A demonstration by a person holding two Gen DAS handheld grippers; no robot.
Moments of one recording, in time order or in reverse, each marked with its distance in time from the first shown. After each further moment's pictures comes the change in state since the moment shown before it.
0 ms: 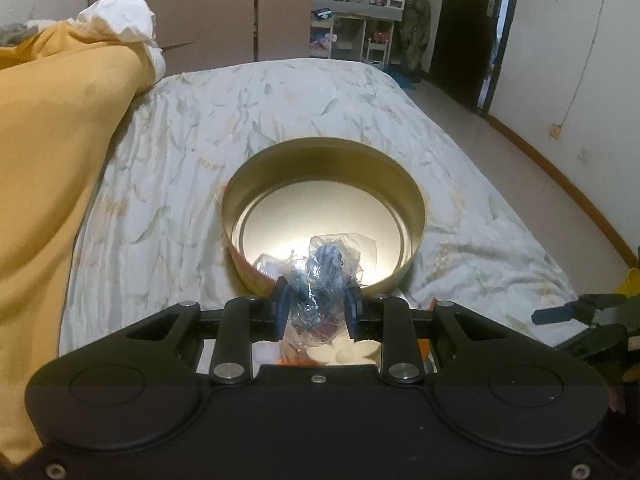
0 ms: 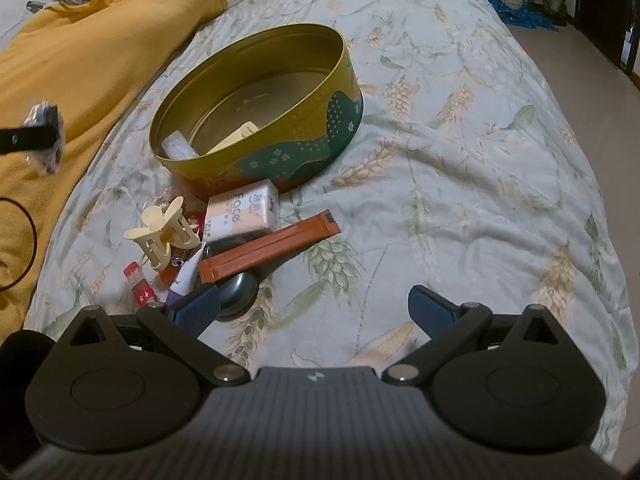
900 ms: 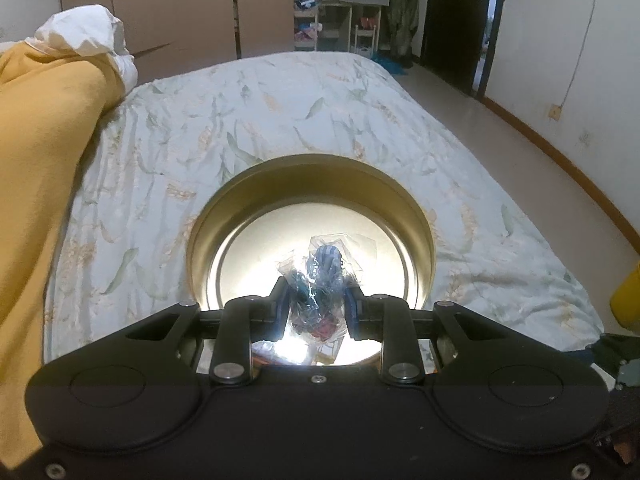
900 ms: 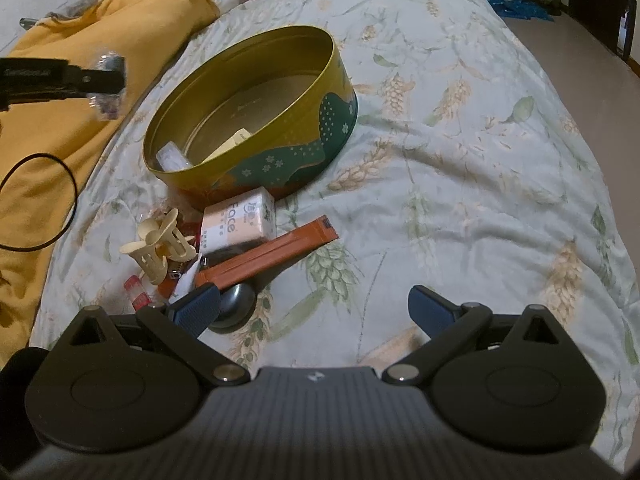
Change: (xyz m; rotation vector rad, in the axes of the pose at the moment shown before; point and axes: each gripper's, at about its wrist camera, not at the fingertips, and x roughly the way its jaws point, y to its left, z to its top) left arm 0.085 -0.020 0.060 0.067 0.045 0.000; right arm 0.007 -0.007 0.003 0.047 -0.008 0.019
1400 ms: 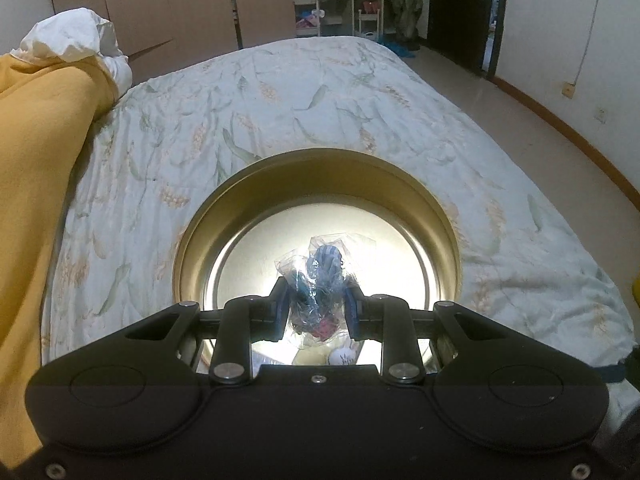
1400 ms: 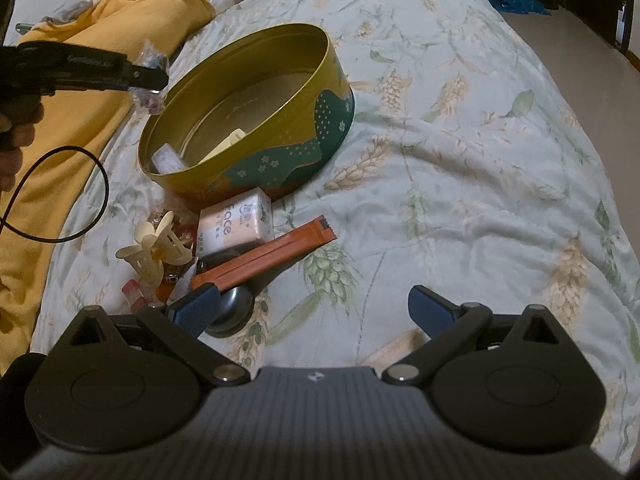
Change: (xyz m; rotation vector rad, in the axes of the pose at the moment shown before) left arm 0.056 -0.013 0.019 0.045 0.034 0.056; right arm 0.006 -0.003 0.001 0.019 0.005 0.003
